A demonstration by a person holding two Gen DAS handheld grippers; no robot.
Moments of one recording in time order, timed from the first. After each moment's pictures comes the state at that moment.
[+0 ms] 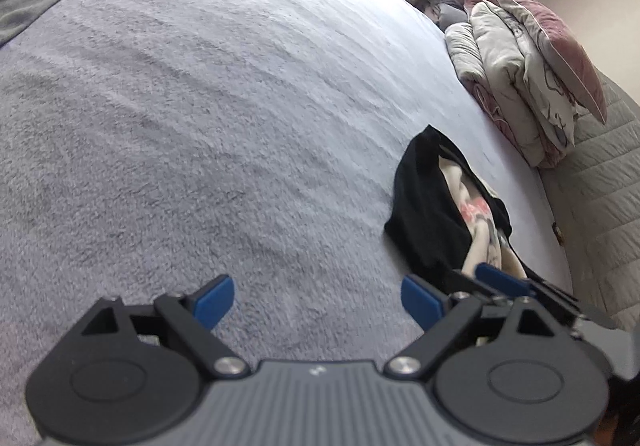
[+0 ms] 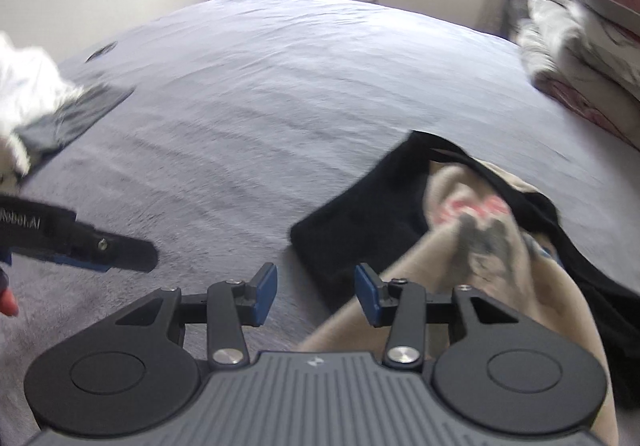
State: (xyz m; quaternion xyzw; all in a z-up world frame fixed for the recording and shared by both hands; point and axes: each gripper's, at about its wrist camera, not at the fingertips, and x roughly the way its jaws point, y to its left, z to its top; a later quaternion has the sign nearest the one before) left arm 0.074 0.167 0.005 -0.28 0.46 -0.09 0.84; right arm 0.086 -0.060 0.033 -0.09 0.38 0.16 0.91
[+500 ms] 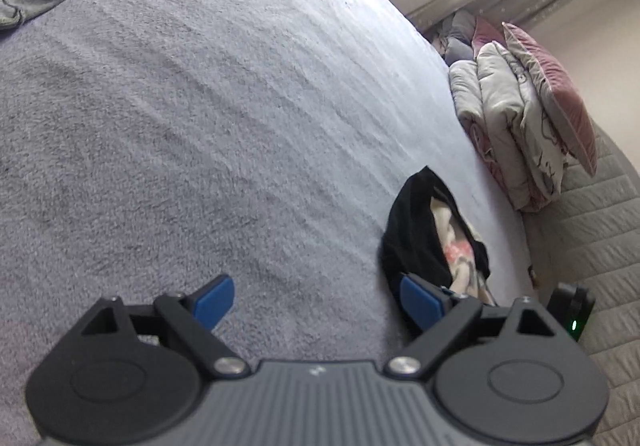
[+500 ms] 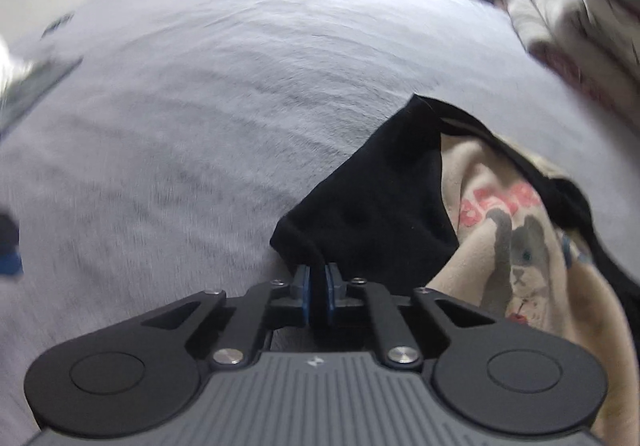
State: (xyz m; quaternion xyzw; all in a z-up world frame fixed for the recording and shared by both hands) left arm 0.076 0.194 0.011 -0.35 0.44 -0.09 0.82; right arm 0.145 -0.053 0.002 -0.06 0.43 0.10 0.90
